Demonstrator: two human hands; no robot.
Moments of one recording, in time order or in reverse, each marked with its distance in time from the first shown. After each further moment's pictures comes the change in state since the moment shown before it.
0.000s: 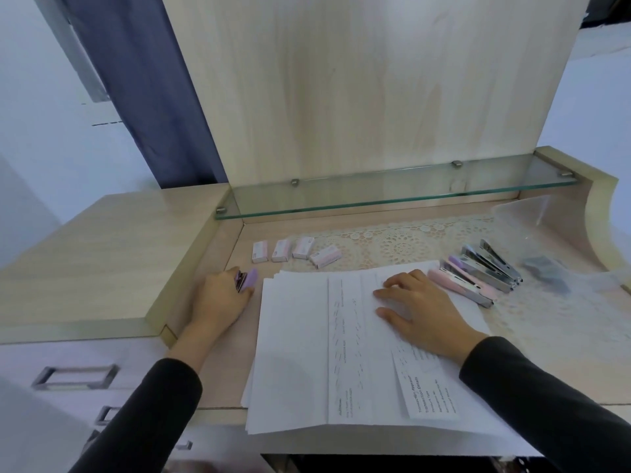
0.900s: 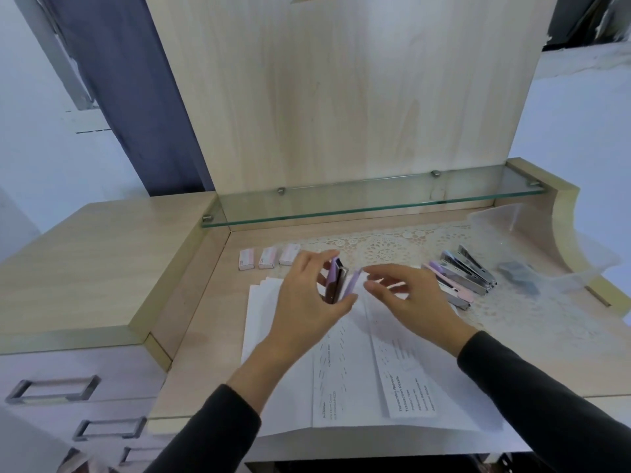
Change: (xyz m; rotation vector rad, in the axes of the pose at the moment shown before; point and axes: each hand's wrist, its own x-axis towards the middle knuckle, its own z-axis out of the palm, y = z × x) left_hand -0.068 0.133 0.009 -0.450 0.105 0.508; right_hand 0.000 -0.010 -0.023 0.557 0.259 0.151
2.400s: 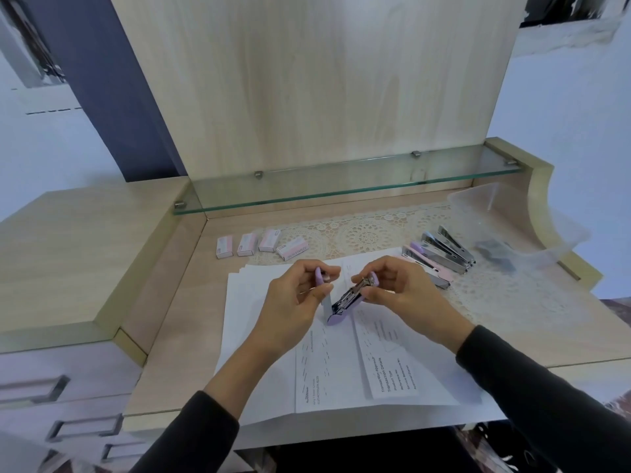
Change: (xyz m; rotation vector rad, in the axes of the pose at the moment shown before) left_hand -0.015 -0.006 0.008 -0.512 -0.201 -0.200; right_hand -0.020 -0.003 -0.009 0.422 -0.126 0.231
